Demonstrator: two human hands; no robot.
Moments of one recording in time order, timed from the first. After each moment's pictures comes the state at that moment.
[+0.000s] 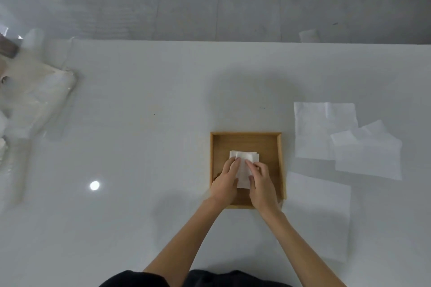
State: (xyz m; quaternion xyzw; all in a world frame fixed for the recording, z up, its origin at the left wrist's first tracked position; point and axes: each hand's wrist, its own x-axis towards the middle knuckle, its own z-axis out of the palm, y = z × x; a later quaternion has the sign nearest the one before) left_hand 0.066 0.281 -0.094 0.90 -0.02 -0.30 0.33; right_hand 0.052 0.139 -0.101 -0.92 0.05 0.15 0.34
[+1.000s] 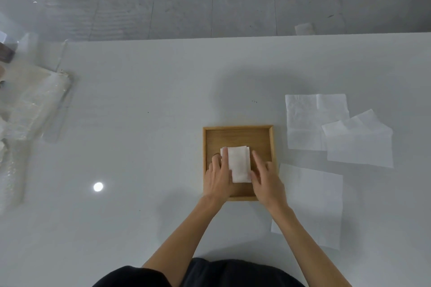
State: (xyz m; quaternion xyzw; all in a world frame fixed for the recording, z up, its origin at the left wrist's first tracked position) left_hand 0.059 0.266 -0.077 0.94 0.01 -0.24 0.23; right_hand 0.043 0.102 -0.083 -0.93 0.07 0.16 0.32
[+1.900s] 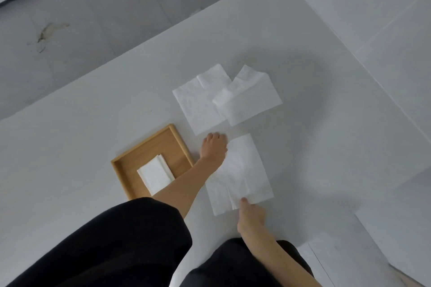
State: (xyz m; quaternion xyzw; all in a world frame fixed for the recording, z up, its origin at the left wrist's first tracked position) left_hand 0.098 0.026 -0.105 0.90 -0.32 -0.29 0.03; right_hand -0.098 0.016 -0.094 -0.37 0.74 0.12 0.54
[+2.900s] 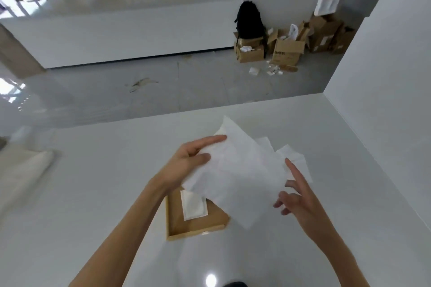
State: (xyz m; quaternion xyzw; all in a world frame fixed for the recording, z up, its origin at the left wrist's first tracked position) left_hand 0.086 0.212 0.200 0.69 -0.16 -0.25 0.65; right_hand -0.053 -0.069 0.135 -0.79 0.06 -0.03 0.61
